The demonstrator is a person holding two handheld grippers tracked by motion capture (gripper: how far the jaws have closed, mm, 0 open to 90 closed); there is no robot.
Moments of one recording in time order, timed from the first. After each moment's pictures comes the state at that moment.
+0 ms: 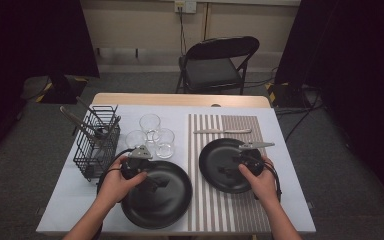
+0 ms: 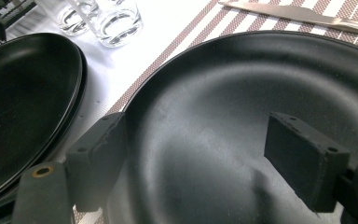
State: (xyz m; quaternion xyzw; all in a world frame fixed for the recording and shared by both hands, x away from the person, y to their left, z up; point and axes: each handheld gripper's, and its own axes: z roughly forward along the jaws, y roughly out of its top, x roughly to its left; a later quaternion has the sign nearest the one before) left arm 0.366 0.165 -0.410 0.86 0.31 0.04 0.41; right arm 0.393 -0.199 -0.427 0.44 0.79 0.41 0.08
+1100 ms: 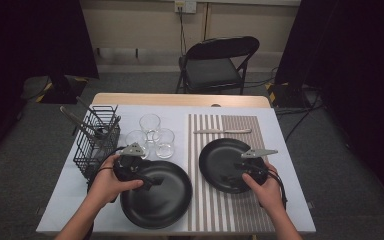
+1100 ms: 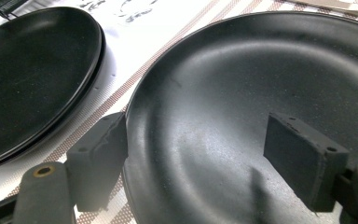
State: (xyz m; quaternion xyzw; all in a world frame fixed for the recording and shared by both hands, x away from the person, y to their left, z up) left arm 0.359 0.181 -0.393 0.85 0.33 0.05 0.41; right arm 0.372 -0.204 -0.428 0.41 0.81 0.41 0.08
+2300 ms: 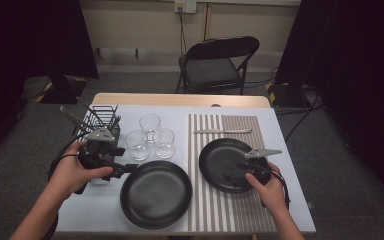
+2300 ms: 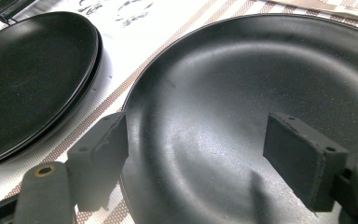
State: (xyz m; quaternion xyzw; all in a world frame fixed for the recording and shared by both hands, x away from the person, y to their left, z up) left arm 0.354 0.242 -0.331 0.85 0.35 0.08 0.39; right arm 0.371 -0.212 -0.427 0.42 0.81 0.41 0.08
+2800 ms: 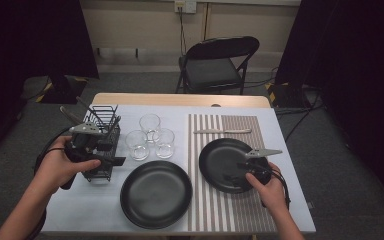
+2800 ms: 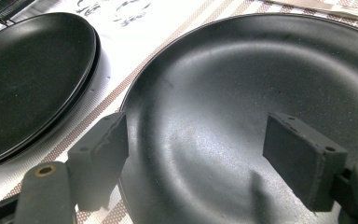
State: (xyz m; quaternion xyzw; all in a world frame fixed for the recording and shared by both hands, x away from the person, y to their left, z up) left arm 0.363 0.270 -0.321 0.84 0.37 0.09 0.38; right arm 0.371 -0.214 -0.427 0.42 0.80 0.41 0.08
